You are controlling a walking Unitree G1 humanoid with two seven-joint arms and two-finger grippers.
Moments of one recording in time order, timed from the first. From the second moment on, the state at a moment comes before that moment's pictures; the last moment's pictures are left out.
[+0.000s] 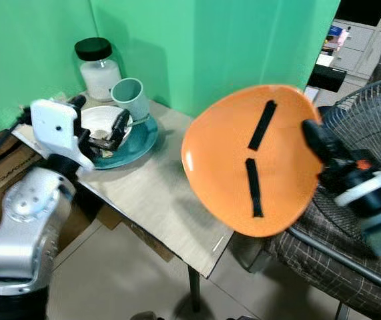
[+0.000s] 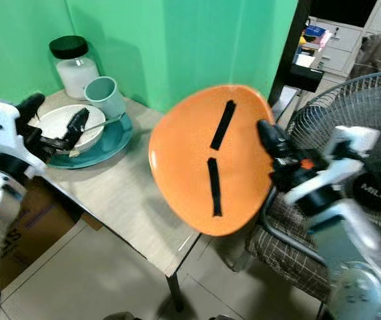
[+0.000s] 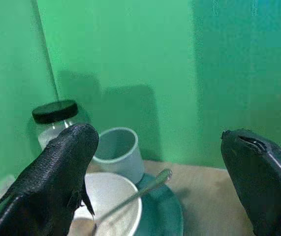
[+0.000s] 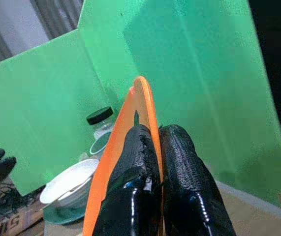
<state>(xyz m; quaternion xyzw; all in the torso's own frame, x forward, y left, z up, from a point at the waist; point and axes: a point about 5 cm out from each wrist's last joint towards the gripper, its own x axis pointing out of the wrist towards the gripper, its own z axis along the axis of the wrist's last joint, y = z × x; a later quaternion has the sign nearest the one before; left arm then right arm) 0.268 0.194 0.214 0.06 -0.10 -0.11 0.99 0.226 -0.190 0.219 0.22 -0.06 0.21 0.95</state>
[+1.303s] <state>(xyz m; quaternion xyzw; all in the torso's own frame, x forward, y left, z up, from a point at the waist) 0.264 0.158 0.185 0.10 -0.05 -0.17 0.98 0.228 -0.164 0.217 0.25 -0.05 0.24 0.94</state>
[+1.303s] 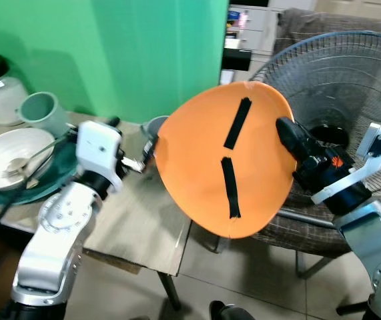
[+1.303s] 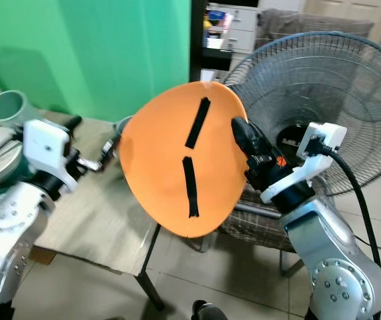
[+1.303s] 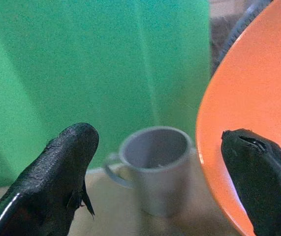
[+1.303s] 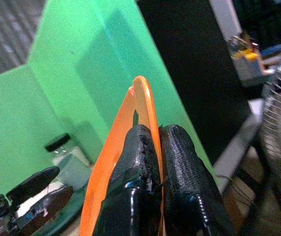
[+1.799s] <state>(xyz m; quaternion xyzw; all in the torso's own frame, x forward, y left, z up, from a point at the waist) 0.265 0.159 0.190 0.09 -0.06 -0.15 0.98 0.227 -0.157 0.215 0.25 -0.04 0.26 0.93</state>
